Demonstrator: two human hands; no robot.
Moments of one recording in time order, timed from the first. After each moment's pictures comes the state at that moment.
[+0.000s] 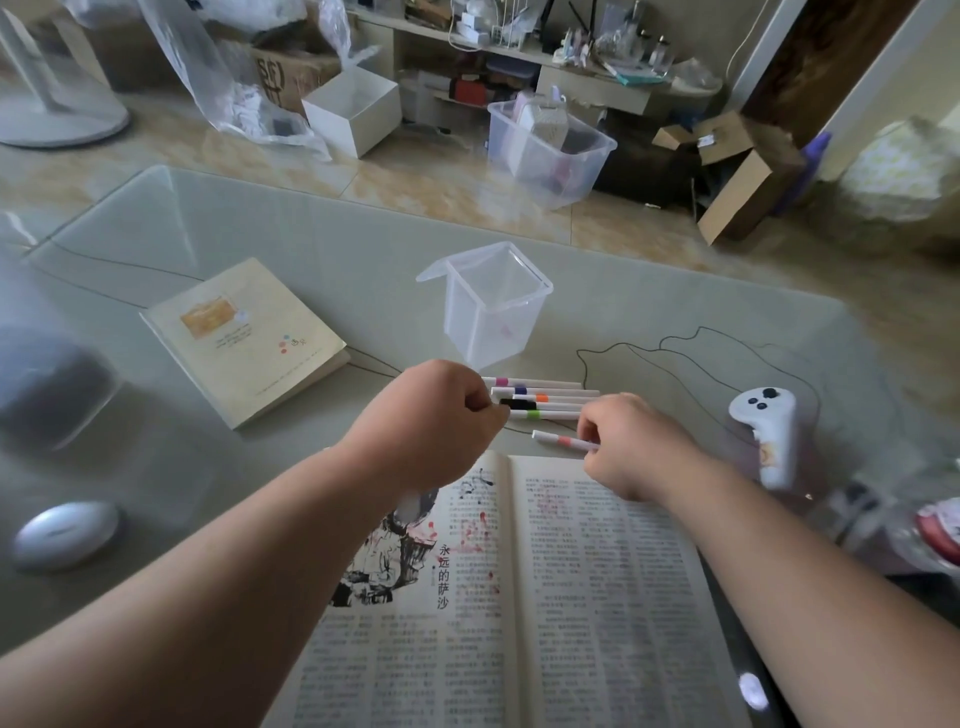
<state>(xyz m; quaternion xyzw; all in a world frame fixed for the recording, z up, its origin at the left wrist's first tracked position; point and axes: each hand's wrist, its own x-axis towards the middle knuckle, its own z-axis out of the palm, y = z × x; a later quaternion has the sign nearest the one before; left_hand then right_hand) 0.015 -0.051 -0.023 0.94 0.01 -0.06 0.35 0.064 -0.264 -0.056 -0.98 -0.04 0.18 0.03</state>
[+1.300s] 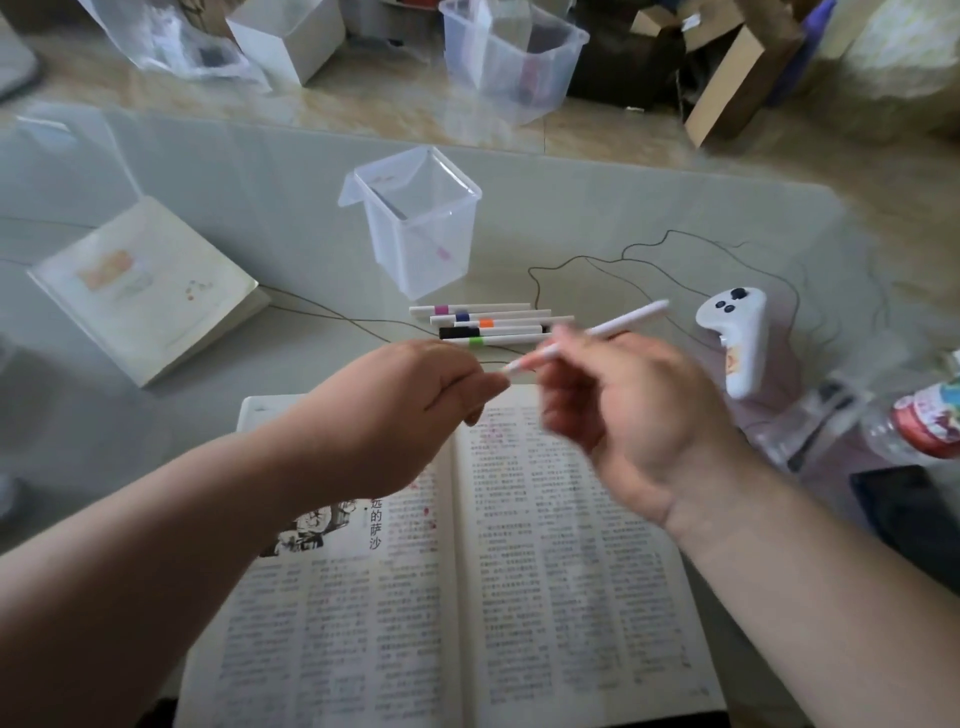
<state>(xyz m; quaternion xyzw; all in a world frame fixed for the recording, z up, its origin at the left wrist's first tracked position) -0.008 -0.086 -0.029 0.93 -0.18 -0.07 0.32 0.001 -0.281 -0.026 -0.58 0.17 0.14 0.78</state>
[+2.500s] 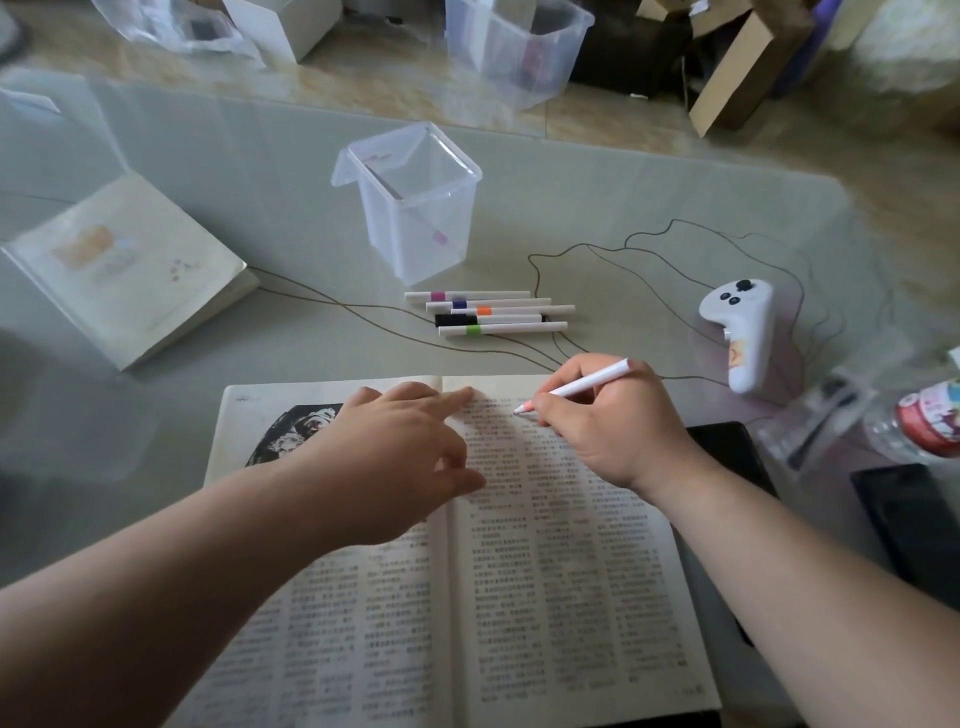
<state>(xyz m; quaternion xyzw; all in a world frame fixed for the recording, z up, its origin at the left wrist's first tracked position) -0.017 -0.092 -0.067 0.94 -0.20 -0.26 0.10 0.011 -0.302 -0.085 -0.88 0.04 0.10 0.46</state>
